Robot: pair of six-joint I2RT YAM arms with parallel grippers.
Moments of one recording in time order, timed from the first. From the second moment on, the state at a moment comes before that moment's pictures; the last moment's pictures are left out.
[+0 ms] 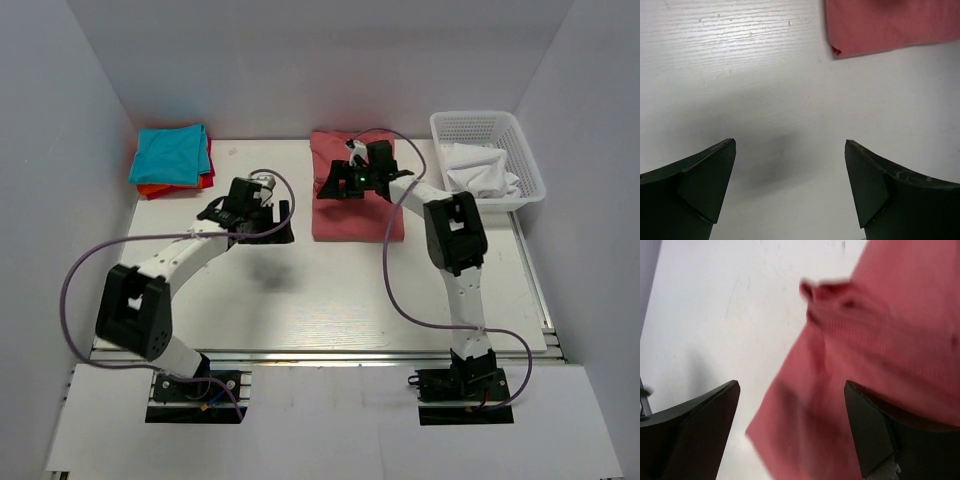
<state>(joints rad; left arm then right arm) -0.40 1.57 1.08 -0.40 0.12 -0.33 0.37 2.25 1.68 -0.08 -0.65 0.31</state>
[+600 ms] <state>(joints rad) -0.40 1.39 0.95 -0.43 0.14 -0.37 0.33 2.58 2.04 0.28 -0.63 0.61</state>
